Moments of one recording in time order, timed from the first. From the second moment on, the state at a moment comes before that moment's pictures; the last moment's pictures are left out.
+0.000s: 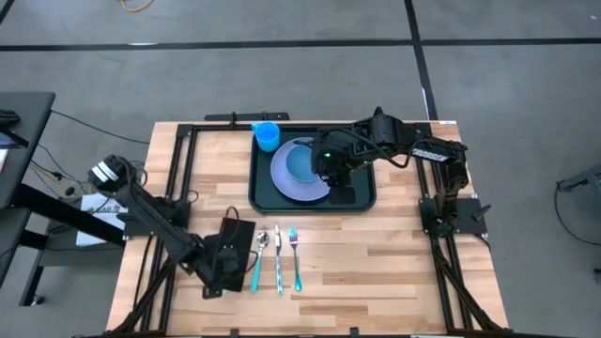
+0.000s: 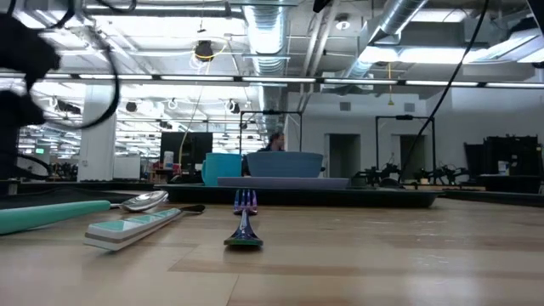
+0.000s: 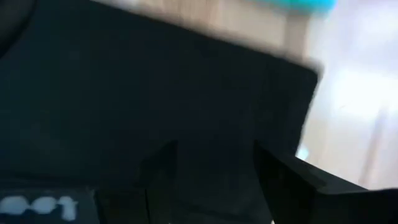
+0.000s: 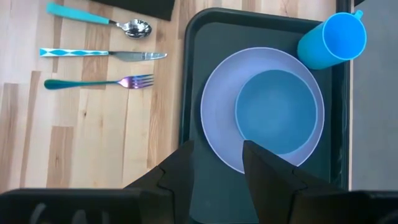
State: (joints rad) left arm -0.75 1.47 0.74 -0.58 -0.04 -0.88; right arm 0.00 1.90 2.33 -1.57 0.08 -0.16
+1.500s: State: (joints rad) left arm -0.84 1.83 1.05 -0.75 -0.03 -0.84; right arm -0.04 1.91 2.33 -1.56 0.08 -0.18
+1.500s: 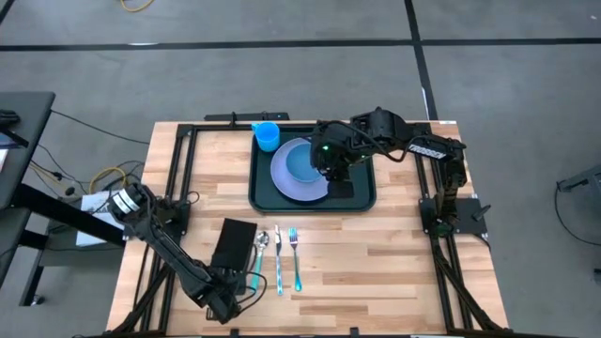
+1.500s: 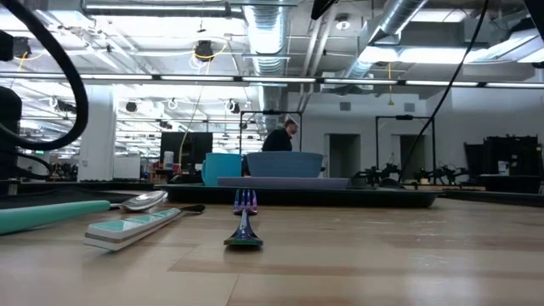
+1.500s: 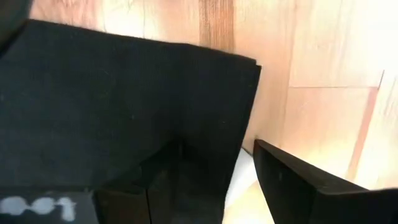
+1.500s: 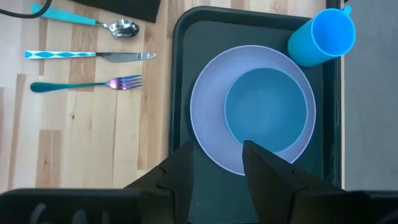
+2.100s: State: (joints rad) left arm -0.84 1.85 1.07 -0.91 -0.09 -0.94; right arm -0.04 1.91 2.33 -1.56 0.08 -0.18
